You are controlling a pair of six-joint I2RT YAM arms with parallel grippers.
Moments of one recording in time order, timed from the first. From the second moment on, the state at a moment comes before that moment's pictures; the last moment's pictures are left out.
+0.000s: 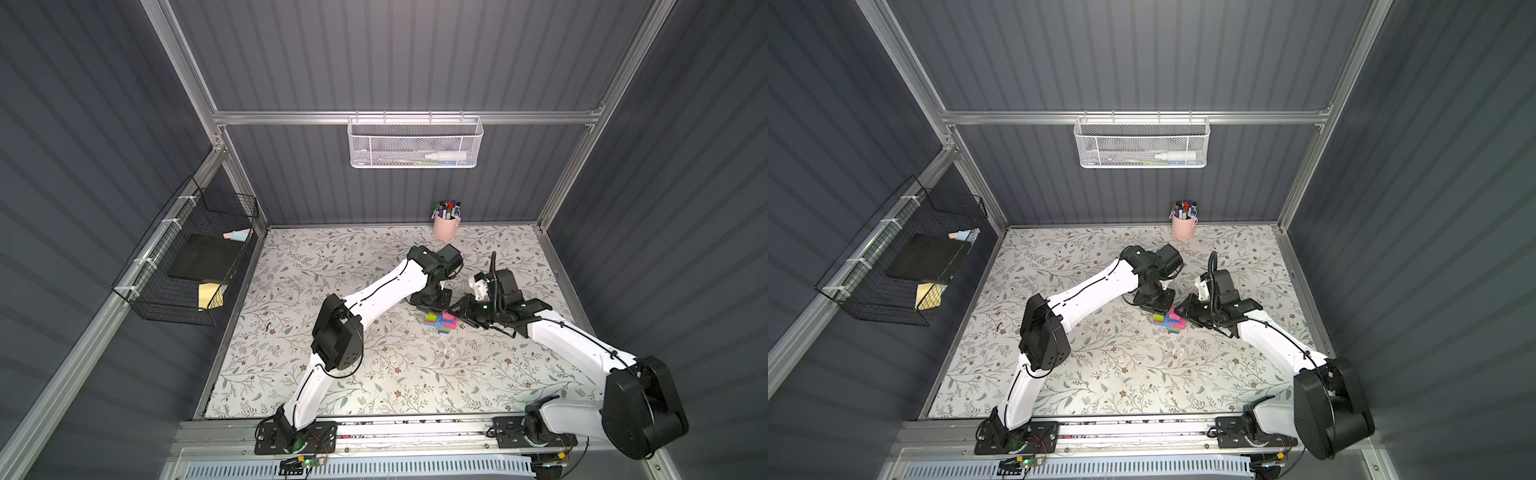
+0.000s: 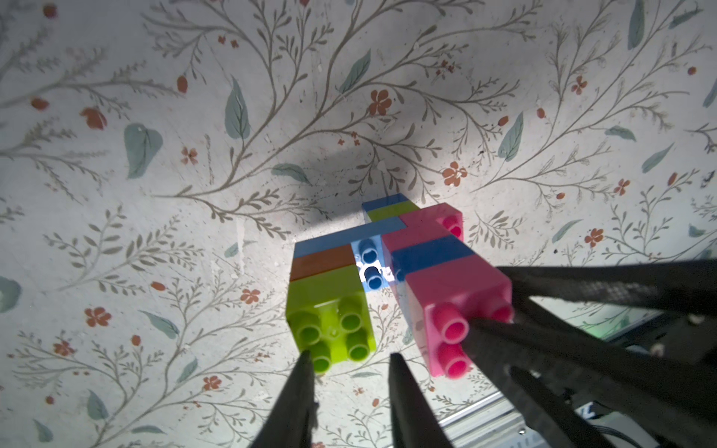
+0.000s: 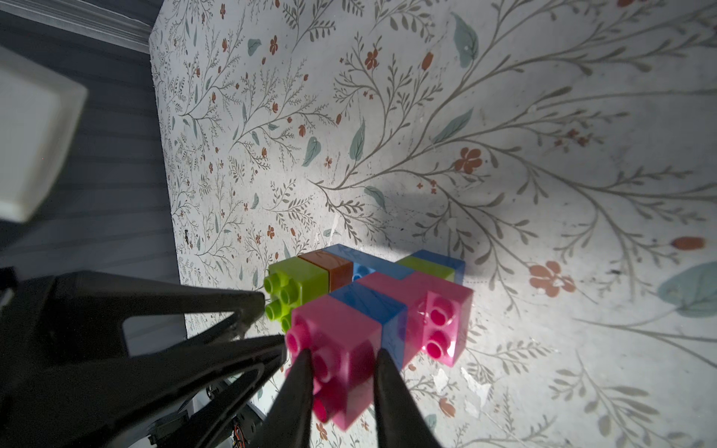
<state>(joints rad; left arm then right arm) -0.88 2.21 2.15 -1.30 0.12 -0.49 0.39 1.31 0.76 -0.37 -0.44 0.71</state>
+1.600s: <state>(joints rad) -0.76 1.74 1.59 -1.04 -0.05 -0.48 0.44 1.34 0.92 -0.62 -0.49 0.20</state>
